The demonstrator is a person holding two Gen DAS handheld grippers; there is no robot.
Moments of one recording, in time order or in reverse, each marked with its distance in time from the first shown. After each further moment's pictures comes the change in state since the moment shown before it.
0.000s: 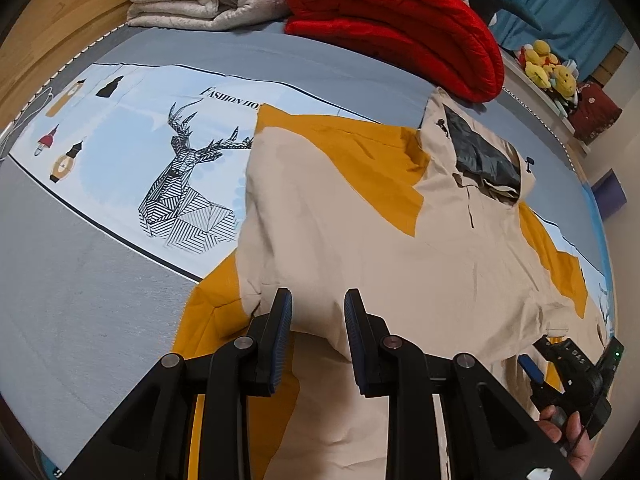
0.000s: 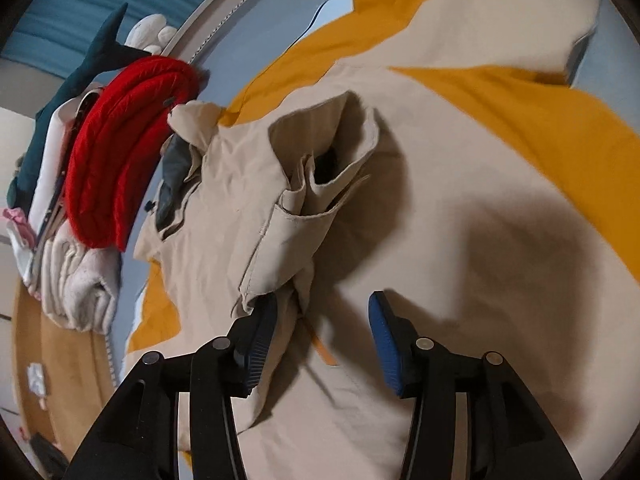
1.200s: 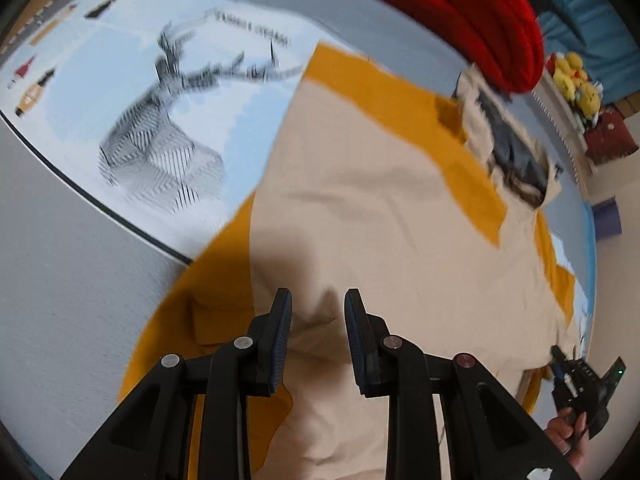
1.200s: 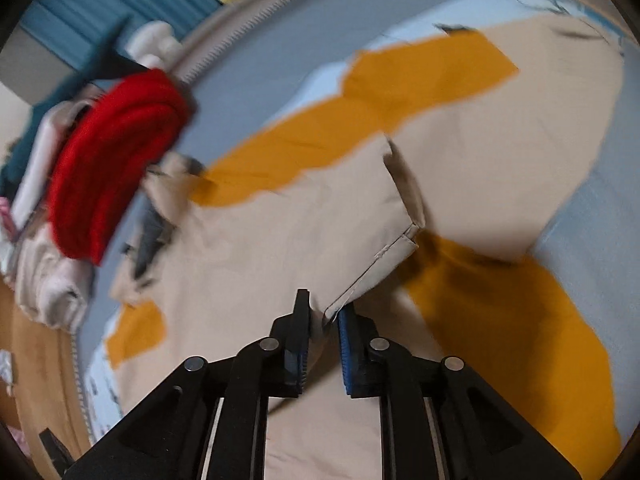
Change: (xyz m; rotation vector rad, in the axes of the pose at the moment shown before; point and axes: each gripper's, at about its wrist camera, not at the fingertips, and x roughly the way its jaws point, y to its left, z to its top) left arm 0.070 0.025 0.003 -0.138 0.196 -0.075; right arm -0.038 -0.021 0.082 -0.120 -0.087 -0.136
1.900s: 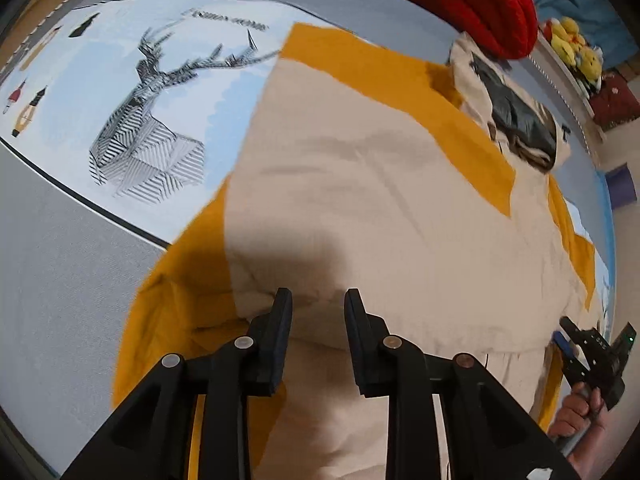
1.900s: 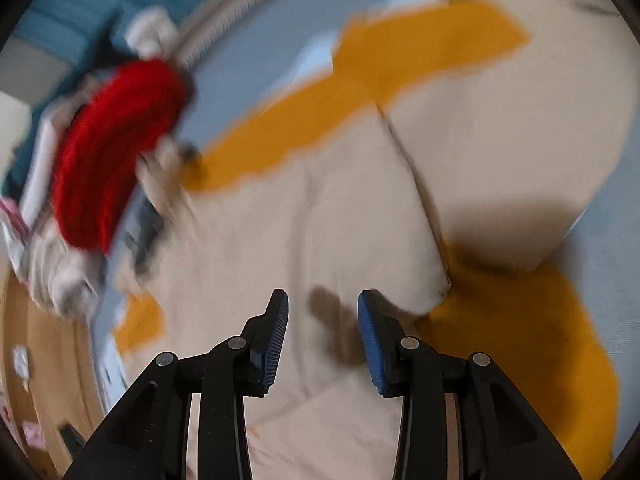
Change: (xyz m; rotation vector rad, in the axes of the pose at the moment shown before) left arm 0.007 -0.021 -0.013 0.091 0.022 0.070; right arm 0.033 -0.023 0.009 -0.008 0.136 0.058
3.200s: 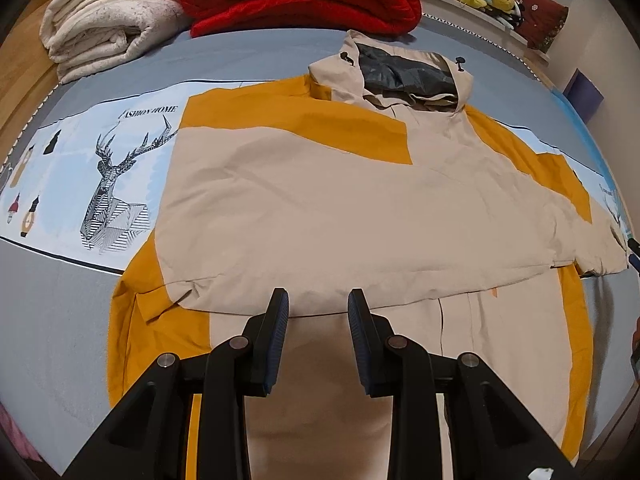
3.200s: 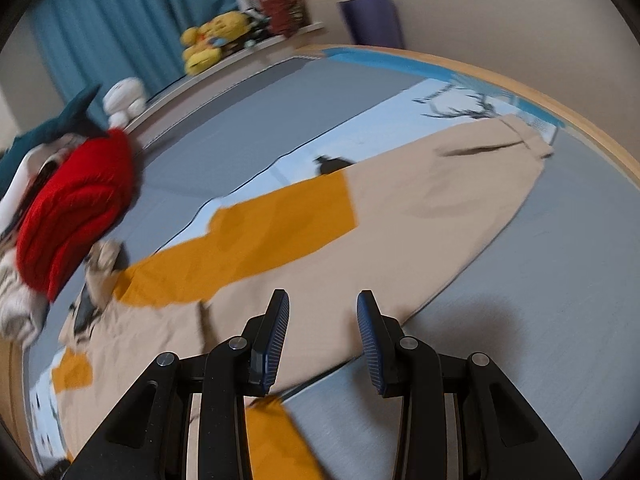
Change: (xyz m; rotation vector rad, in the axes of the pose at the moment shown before) left arm -0.033 -0.093 -0.059 0.329 -0.172 0.057; right arm -0.157 -0.105 0.072 -0.073 -0.405 -0.217
